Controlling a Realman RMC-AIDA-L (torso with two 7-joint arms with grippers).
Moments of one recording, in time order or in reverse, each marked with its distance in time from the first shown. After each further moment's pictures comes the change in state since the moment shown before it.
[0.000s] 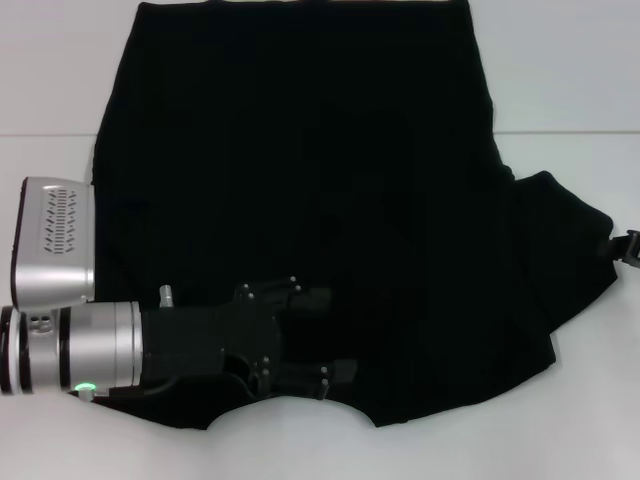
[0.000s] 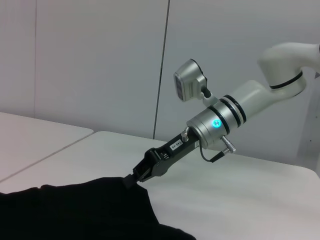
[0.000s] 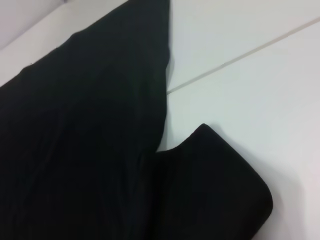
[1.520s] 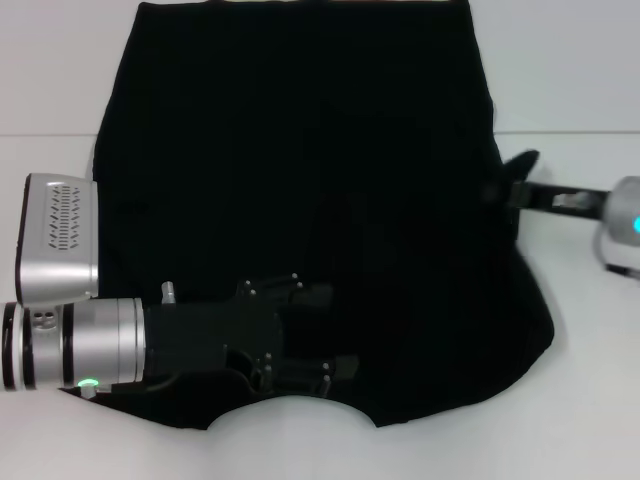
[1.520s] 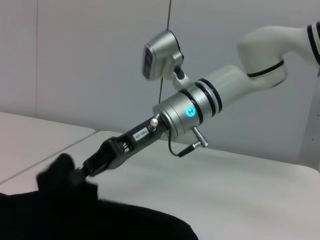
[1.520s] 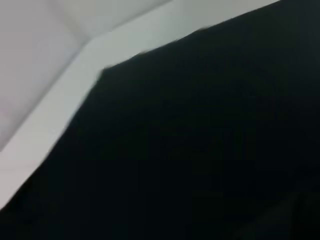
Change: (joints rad) left arm -0.007 0.000 0.000 -0.002 0.000 -0.009 0.000; right arm 0.180 0.060 -0.064 0.056 0.072 0.022 -0.164
